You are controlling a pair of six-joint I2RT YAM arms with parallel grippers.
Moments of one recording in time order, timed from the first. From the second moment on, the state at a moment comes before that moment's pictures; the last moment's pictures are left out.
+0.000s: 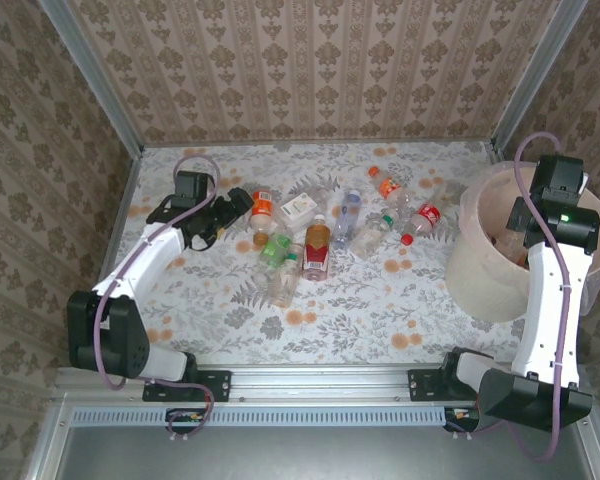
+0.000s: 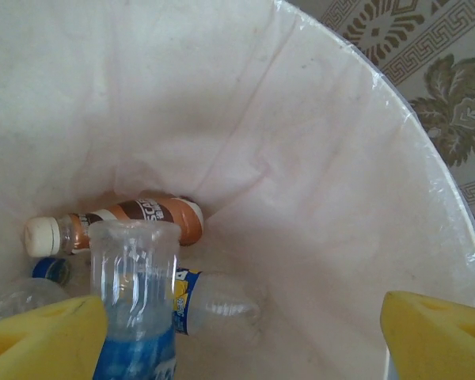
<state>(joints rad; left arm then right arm) -0.25 1.41 1.05 -0.50 0.25 -0.81 -0.34 1.14 1.45 -1.19 0.50 0.06</state>
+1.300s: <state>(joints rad) -0.33 1.96 1.55 -0.66 0.09 -0.47 0.55 0.92 1.08 -0.44 0.21 0.27</state>
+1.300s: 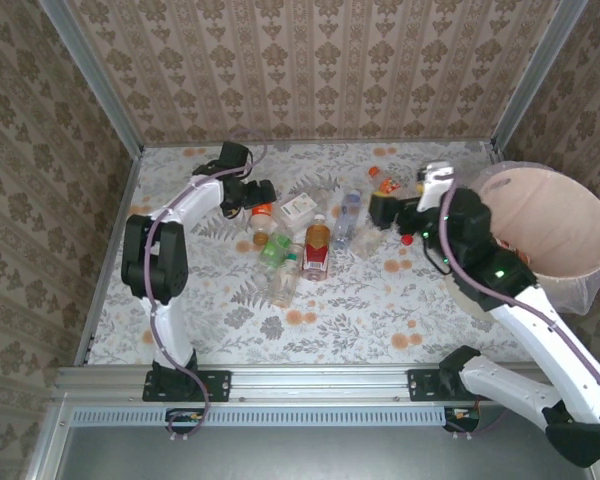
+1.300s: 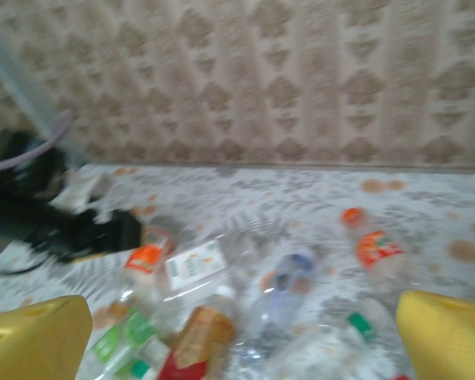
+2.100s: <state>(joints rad) -0.33 2.27 1.87 -0.80 0.07 -0.38 0.70 1.07 0.99 -0.21 0.23 0.37</state>
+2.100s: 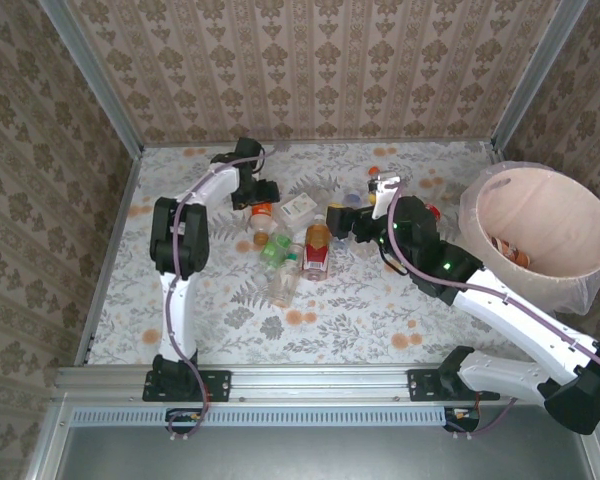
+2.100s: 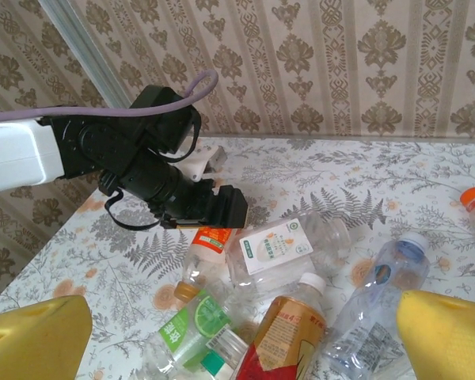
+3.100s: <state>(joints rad) -0.28 2.02 1.63 -0.58 0.15 -0.41 0.71 1.14 0.95 -0.19 0.19 0.40</state>
